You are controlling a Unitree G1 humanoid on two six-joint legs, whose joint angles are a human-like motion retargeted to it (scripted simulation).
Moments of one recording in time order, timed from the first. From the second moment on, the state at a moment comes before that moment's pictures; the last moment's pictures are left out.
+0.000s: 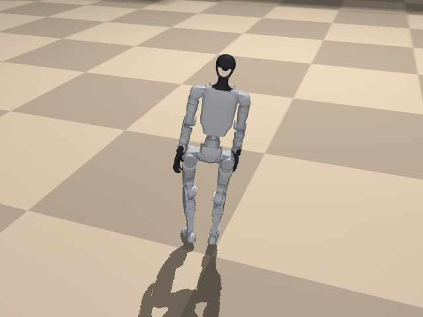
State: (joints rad) left arm 0.01 0.08 -0.09 1.54 0.30 0.00 0.11; right arm -0.15 -0.05 -0.06 1.42 -0.54 0.03 0.07; waist -0.06 0.00 0.04; left_leg -0.20 -0.03 0.28 0.40 0.01 0.21; right_leg -0.10 -0.08 -0.21 0.10 -0.03 -0.08
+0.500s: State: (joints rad) left arm -0.02 0.12 0.00 1.53 0.31 0.02 0.05; right arm 0.05 -0.12 -0.27 1.70 -0.28 0.16 -0.05; waist -0.12 0.03 -0.04; left_leg 0.03 -0.06 0.43 0.07 0.04 0.20; right_leg -0.07 -0.02 -0.06 0.16 -0.01 0.01
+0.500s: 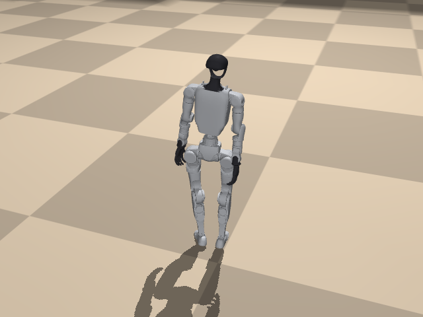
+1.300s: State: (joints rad) left arm -0.02 0.11 -0.03 1.55 0.27 0.00 0.11; right arm -0.10 -0.19 -0.19 1.64 -0.46 0.10 -0.04; waist -0.05 0.00 0.04; left_leg -0.21 0.05 0.80 0.06 -0.04 0.08; right_leg 0.01 -0.13 -0.59 0.08 -0.07 0.05
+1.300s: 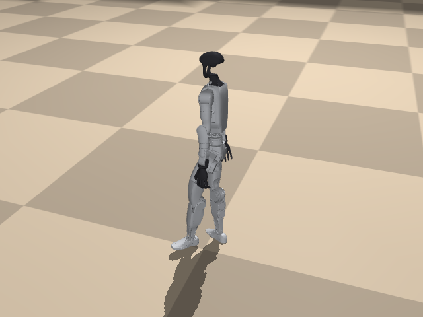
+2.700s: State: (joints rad) left arm 0.05 0.08 -0.15 1.32 0.38 -0.05 0.10; right arm -0.08 -0.10 -0.12 1.52 -0.47 0.05 0.02; waist 0.03 -0.04 0.02; left_leg -0.05 0.11 0.71 0.11 -0.08 -0.01; right_leg -0.02 -0.15 -0.53 0.05 -0.02 0.03
